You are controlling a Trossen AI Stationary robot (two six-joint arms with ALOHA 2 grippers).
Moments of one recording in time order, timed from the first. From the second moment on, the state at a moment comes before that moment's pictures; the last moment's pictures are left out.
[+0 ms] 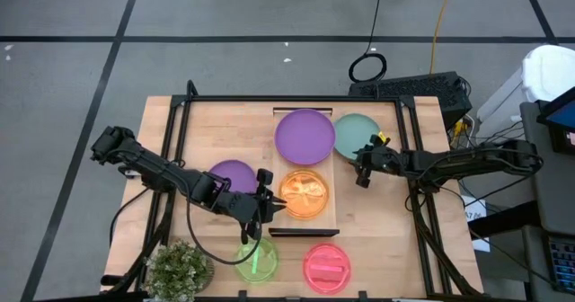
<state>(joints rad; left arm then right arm) -0.42 1.53 1.22 -0.32 -0.42 0.26 -0.16 0.94 0.14 0.11 0.30 -0.04</state>
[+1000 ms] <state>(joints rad) -0.42 1.53 1.22 -0.32 -0.42 0.27 -0.16 1.01 0.14 0.07 0.34 -0.04</state>
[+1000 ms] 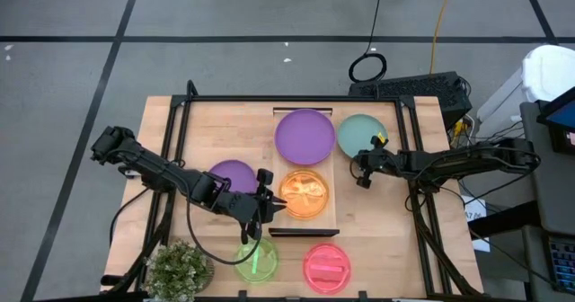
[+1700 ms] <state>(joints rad) -0.42 1.53 1.22 -0.34 -0.42 0.25 -0.09 1.01 0.34 -0.11 0.52 -0.04</state>
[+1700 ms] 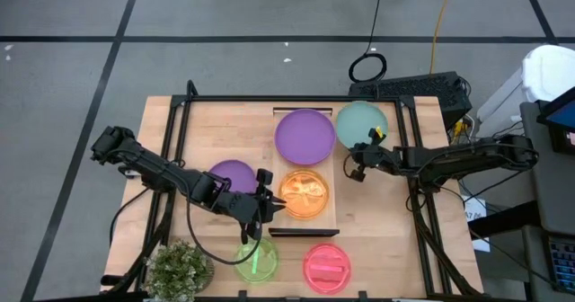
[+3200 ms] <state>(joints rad) -0.47 1.53 1.22 -0.48 -0.42 -0.08 0.17 1.31 0.88 -0.01 0.62 -0.36</state>
